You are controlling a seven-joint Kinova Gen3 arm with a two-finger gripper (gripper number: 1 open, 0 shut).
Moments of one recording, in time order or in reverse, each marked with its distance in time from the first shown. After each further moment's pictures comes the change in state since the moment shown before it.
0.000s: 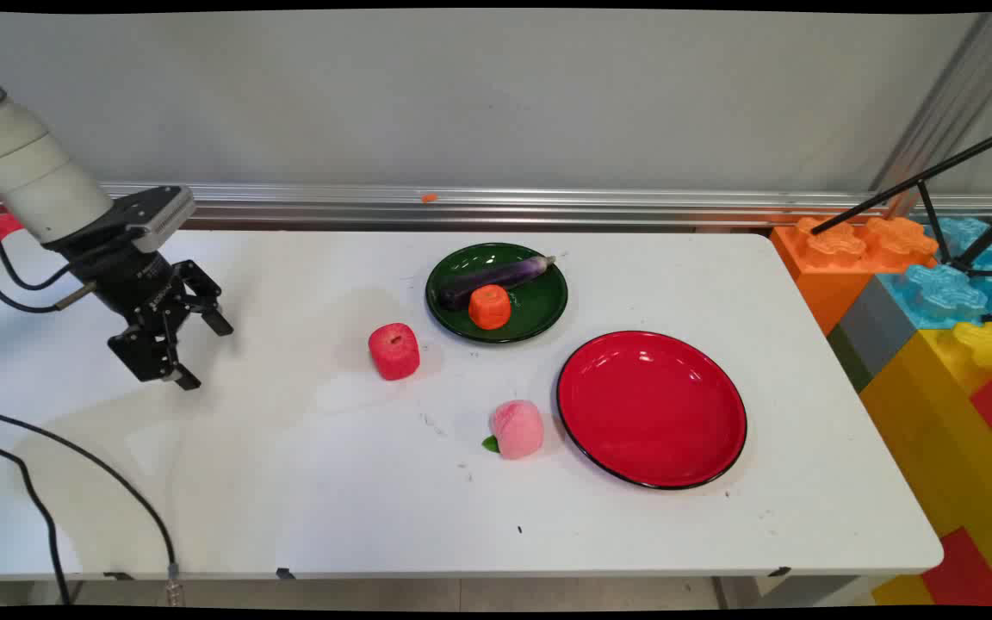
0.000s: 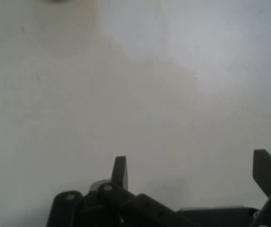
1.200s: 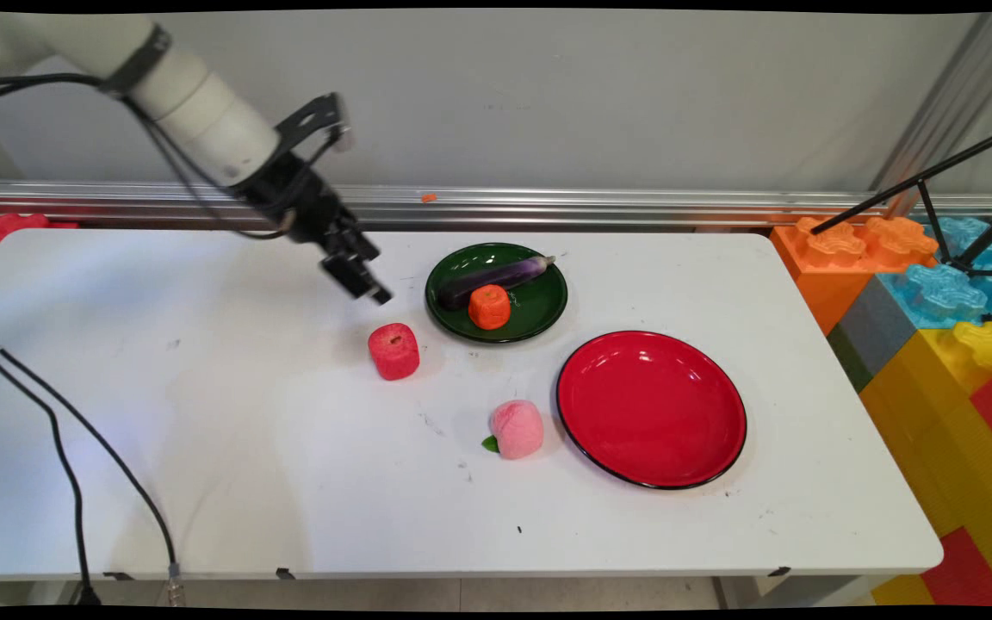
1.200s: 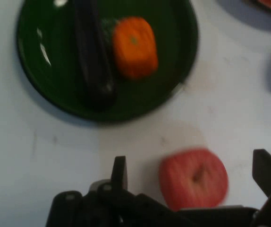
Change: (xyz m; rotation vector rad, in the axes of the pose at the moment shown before) arm 0.169 -0.046 0.008 0.192 0.207 -0.318
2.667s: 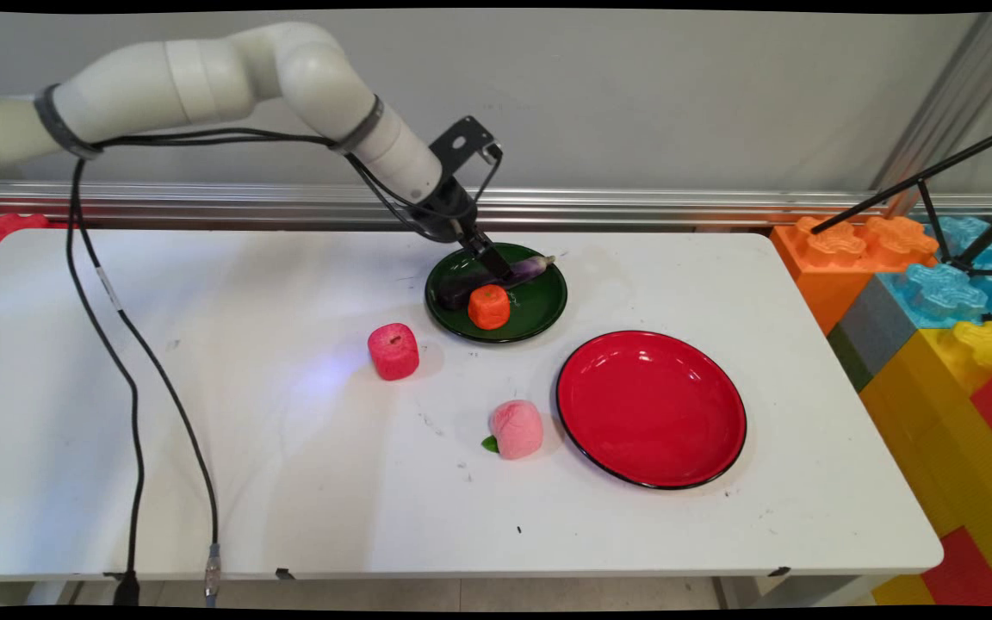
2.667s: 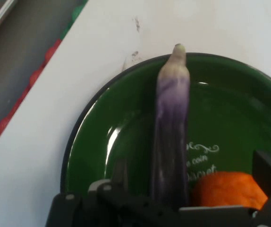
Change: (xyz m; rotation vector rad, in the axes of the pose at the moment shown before) arm 0.102 -0.042 0.150 0.135 0.062 -0.150
